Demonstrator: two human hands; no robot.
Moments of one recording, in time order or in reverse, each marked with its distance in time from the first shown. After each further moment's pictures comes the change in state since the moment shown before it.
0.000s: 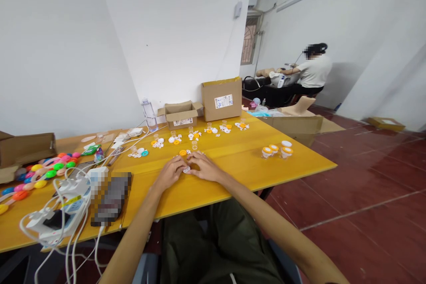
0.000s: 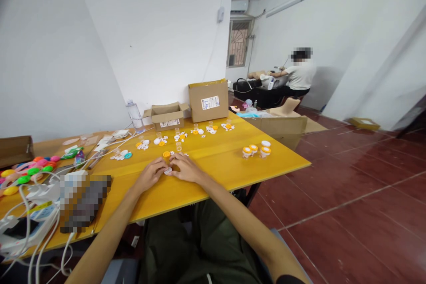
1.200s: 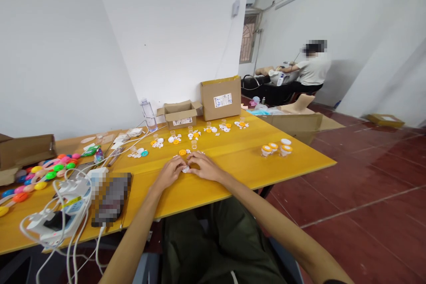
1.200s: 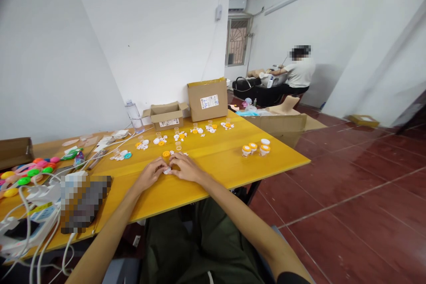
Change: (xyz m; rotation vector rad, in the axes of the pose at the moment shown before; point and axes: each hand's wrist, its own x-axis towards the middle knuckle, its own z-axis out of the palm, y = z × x) left_hand 0.001 0.001 -0.001 -0.066 -0.007 -0.096; right_hand -0.001 -0.005 -0.002 0.016 0.014 0.004
